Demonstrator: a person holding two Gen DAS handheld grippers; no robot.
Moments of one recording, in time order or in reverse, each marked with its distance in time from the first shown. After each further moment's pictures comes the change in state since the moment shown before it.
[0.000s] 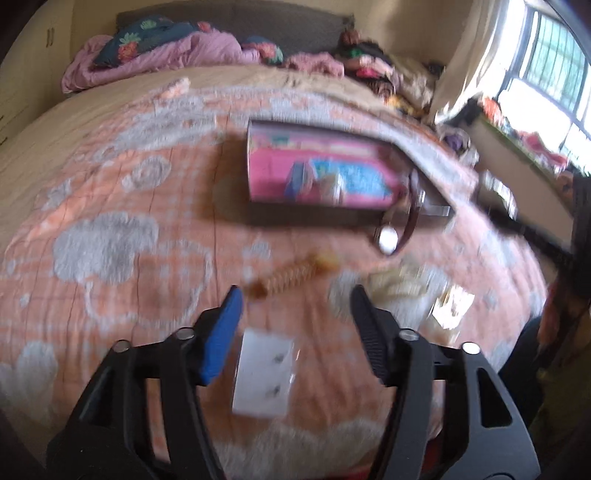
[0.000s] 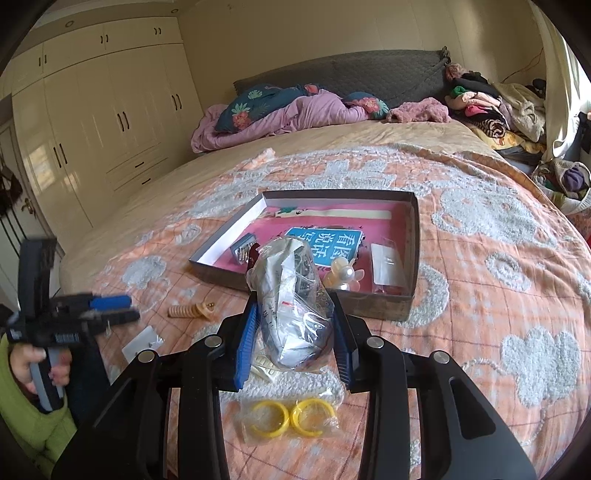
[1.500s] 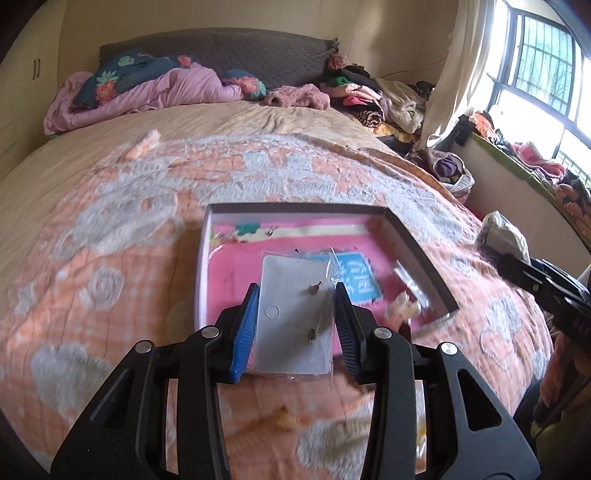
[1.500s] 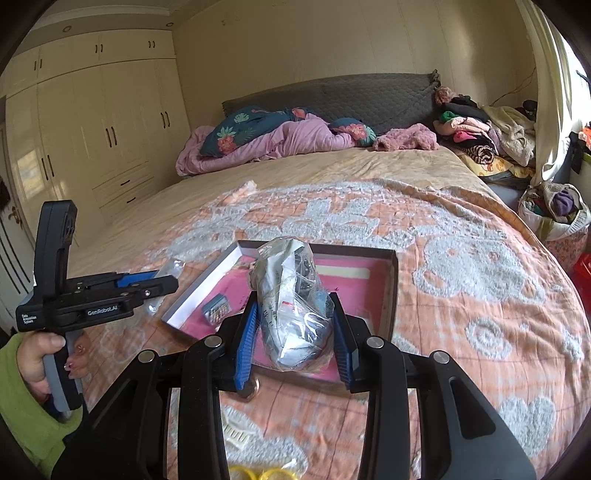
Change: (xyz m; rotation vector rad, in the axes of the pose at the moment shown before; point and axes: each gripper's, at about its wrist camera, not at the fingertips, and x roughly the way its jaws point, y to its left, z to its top) left arm 0.044 -0.038 0.127 0.047 -0.154 -0.028; right arm 0.014 -0.020 0.065 -0.016 -0.088 -0.070
